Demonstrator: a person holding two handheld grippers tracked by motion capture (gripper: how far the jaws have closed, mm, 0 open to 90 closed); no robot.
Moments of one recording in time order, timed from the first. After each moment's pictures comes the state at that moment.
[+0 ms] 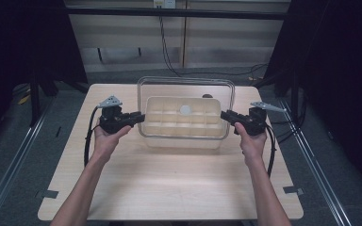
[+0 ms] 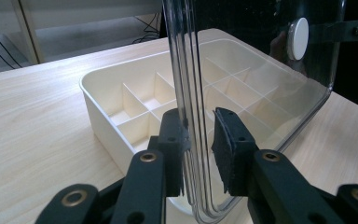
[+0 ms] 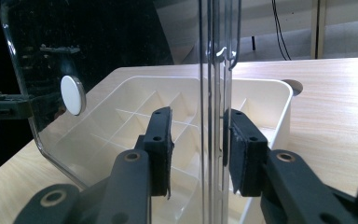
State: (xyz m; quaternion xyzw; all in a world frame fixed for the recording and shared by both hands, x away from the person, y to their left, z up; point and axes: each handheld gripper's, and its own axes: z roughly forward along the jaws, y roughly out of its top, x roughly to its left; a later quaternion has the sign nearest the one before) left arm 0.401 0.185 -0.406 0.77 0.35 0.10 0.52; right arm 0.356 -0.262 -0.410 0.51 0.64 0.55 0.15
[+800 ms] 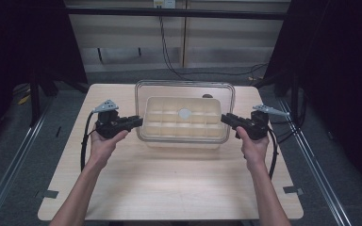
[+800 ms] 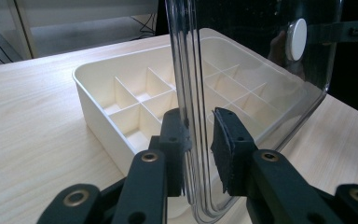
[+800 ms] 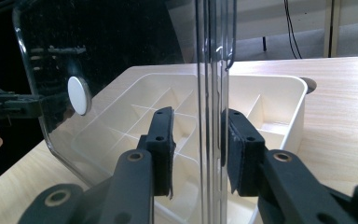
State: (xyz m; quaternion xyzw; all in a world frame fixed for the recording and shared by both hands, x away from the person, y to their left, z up) left arm 0.384 0.191 -0.404 0.77 0.34 0.09 0.53; right arm 0.340 -0.262 -0.406 0.50 0.64 0.56 0.14
